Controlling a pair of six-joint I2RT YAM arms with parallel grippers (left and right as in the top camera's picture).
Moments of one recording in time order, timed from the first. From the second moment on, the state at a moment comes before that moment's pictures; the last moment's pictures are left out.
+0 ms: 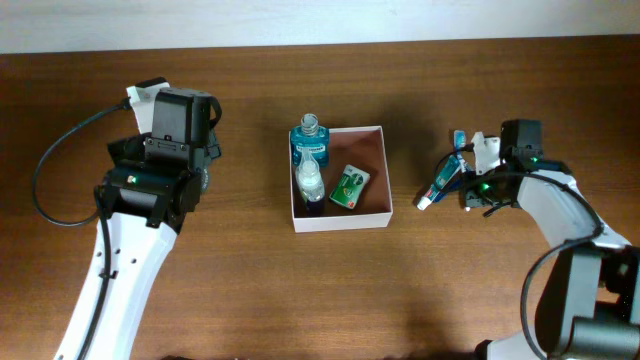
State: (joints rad) left arm -0.23 1.37 1.40 -0.89 -0.60 -0.38; right arm -0.17 1.70 1.02 -0.59 -0.13 -0.23
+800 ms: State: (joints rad) left arm -0.23 1.37 1.40 -0.89 -0.60 -0.38; right arm -0.17 1.81 1.02 -0.53 -0.13 -0.23
